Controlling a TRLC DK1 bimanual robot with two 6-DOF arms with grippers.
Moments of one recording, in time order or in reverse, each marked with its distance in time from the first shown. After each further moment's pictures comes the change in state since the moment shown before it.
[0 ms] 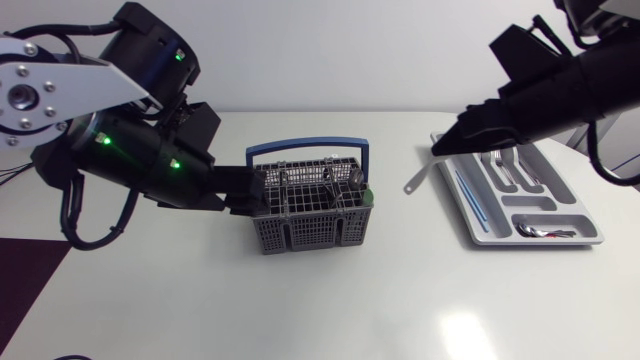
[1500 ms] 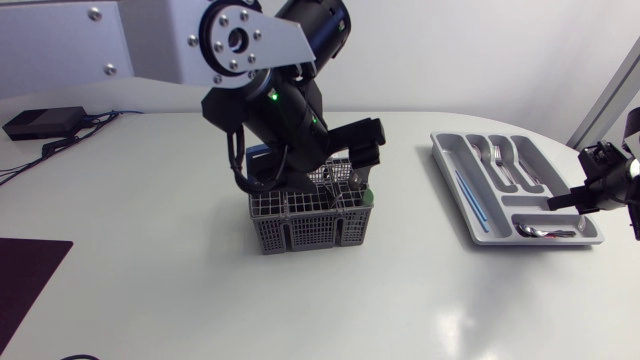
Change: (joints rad) left arm -0.208 0.420 0.445 -0.008 -0.016 -0.419; right arm -0.704 0.412 -0.266 0.679 0.519 -0.435
